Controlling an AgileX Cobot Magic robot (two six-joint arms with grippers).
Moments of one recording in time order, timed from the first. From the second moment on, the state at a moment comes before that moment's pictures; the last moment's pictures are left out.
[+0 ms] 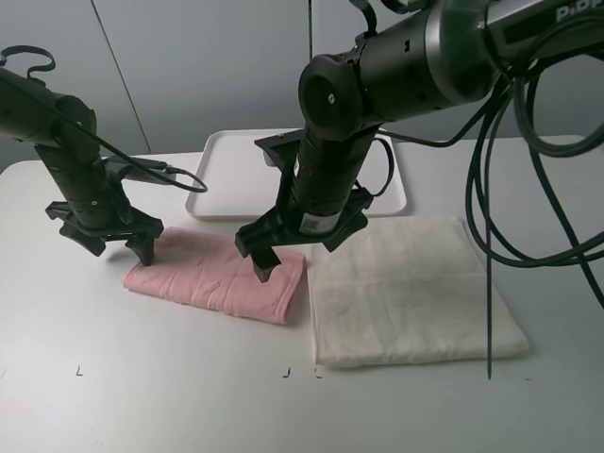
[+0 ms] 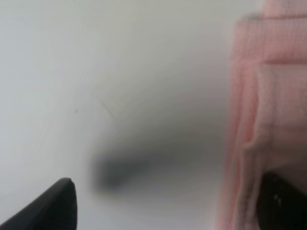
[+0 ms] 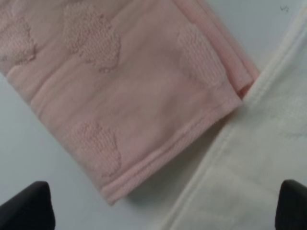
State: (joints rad) left arm -0.18 2.07 -1.21 0.11 0.74 -0.06; right arm 0.78 1.97 -1.29 0.12 0.77 0.16
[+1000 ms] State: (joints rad) left arm -0.15 2.07 -1.14 0.09 0.71 -0.09; right arm 0.76 2.01 -1.29 0.16 0.76 0.12
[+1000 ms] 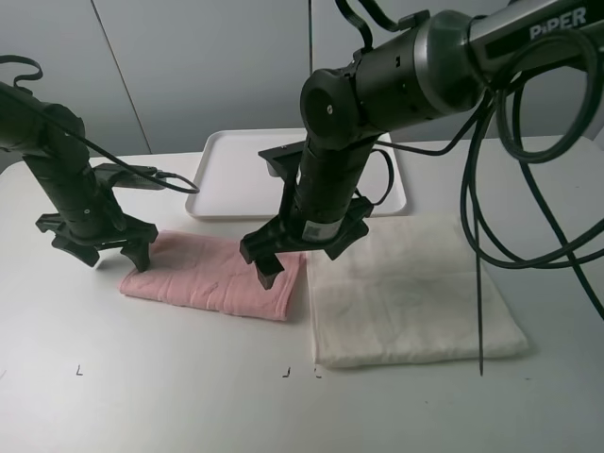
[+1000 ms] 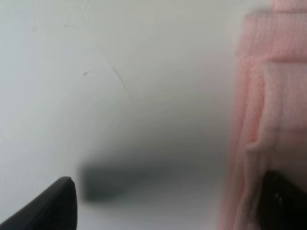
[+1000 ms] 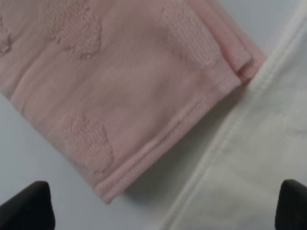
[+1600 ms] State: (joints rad) left arm -0.13 2.05 -1.12 0.16 0.78 -0.10; right arm 0.76 2.12 -1.33 0.36 0.72 0.07
